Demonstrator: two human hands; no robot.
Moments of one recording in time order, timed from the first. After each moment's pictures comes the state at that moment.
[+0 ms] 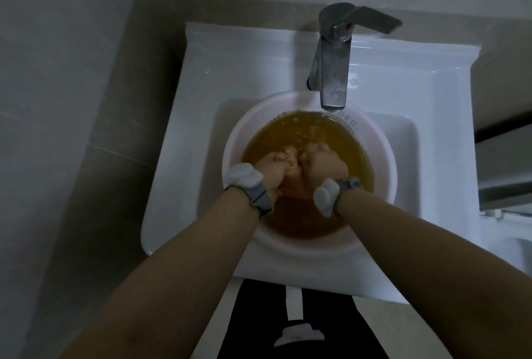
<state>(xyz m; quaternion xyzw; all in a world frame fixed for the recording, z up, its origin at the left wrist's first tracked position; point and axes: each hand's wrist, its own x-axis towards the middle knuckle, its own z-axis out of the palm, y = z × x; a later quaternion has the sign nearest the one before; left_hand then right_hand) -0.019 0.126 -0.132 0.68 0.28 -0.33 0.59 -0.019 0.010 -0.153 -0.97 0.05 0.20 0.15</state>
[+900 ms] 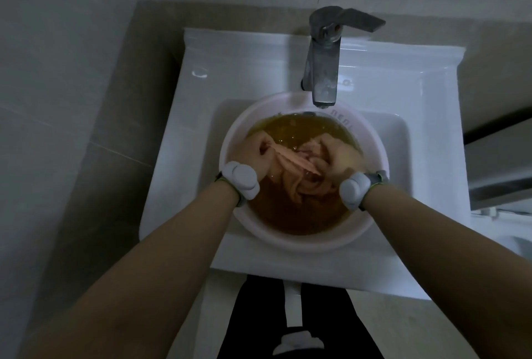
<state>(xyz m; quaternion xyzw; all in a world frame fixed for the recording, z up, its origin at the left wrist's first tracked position) -0.014 0.163 -0.119 0.91 0.01 -0.17 0.37 -0.023 -0.044 -0.135 -0.94 -0.04 0.19 0.29</state>
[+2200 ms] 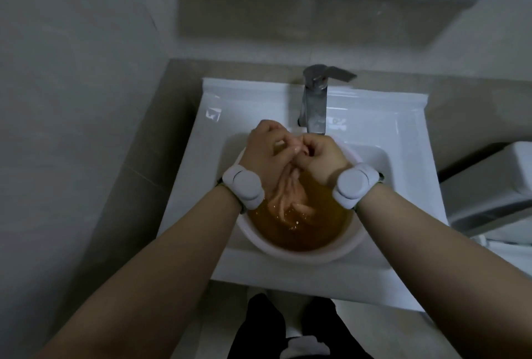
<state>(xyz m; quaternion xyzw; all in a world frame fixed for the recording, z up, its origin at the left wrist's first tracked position) -0.022 0.151 -0.010 0.89 -0.12 -0.01 0.44 -0.029 0.003 -0.019 -0.84 -0.04 0.10 0.53</state>
